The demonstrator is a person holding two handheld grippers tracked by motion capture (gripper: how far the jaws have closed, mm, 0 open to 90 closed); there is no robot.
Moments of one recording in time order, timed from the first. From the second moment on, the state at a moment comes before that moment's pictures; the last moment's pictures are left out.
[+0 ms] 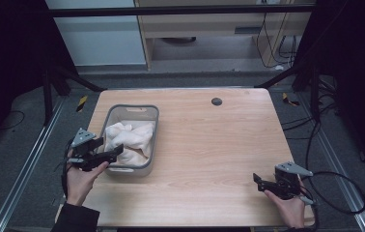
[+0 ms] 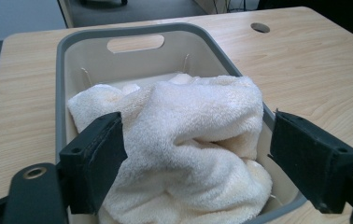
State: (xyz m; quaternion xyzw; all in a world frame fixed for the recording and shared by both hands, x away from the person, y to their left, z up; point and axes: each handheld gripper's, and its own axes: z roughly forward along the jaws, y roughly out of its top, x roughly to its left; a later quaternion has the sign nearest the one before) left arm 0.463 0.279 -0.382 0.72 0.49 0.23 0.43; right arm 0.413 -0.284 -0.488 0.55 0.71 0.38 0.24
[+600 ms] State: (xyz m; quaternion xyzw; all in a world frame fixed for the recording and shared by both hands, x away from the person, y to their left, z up) left arm 0.494 0.273 -0.406 0.76 0.50 0.20 0.38; right arm 0.416 -0.283 -0.491 0.55 0.72 0.37 0.23
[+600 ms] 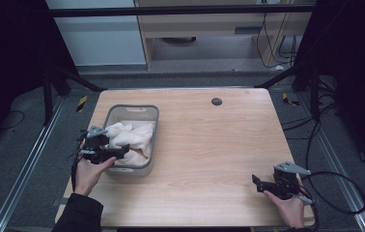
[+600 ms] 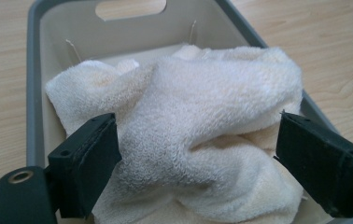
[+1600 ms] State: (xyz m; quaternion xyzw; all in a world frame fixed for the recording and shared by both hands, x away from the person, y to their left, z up) left arm 0.516 0.267 -0.426 0.79 0.50 0.19 0.29; right arm 0.418 -0.280 -0.494 0.54 0.73 0.35 0.22
